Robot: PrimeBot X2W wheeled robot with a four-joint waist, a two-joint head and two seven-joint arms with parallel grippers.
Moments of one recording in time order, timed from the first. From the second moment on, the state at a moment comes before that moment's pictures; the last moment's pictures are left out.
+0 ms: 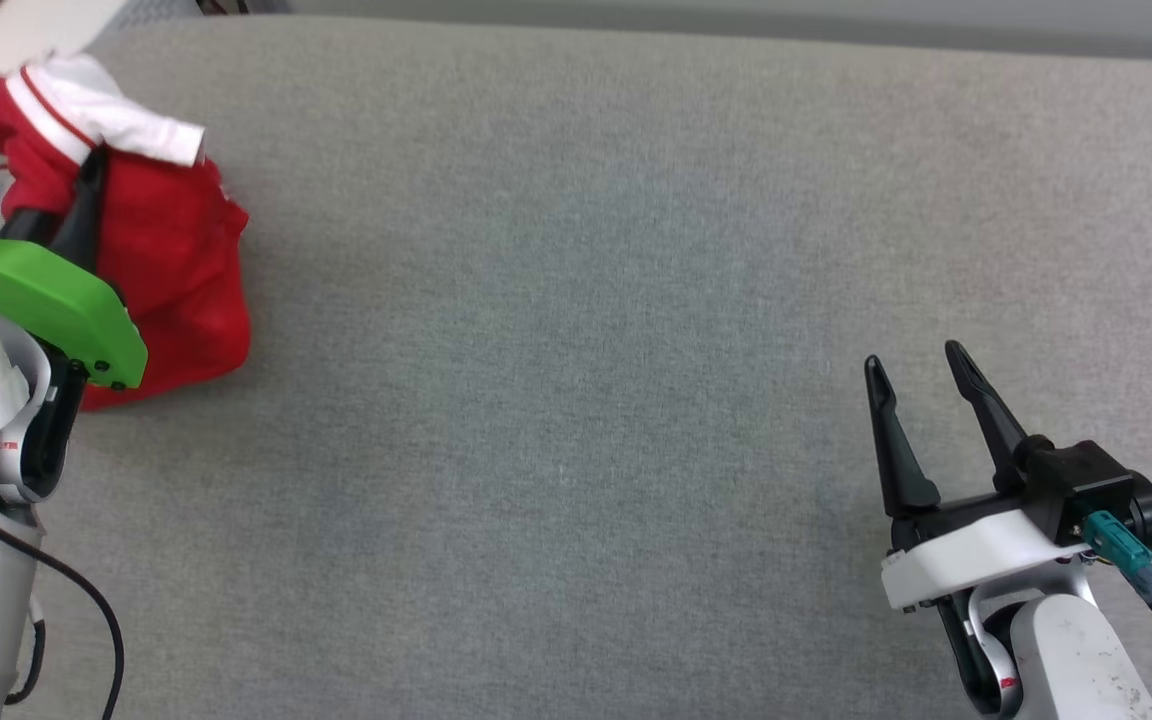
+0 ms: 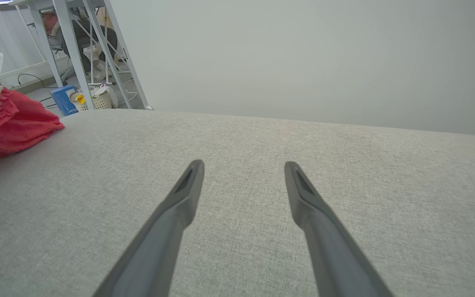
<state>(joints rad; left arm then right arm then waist) -0.53 0.56 -0.15 0.20 -0.52 -0.04 0.14 -0.14 -0.05 0.08 0.10 0.10 0.13 -0.26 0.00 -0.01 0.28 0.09</state>
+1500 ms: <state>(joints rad) -0.65 0.05 -0.88 0.61 -0.46 -0.12 -0.04 -0.11 -0.05 -0.14 0.09 0.20 0.13 -0.26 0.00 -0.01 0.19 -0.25</state>
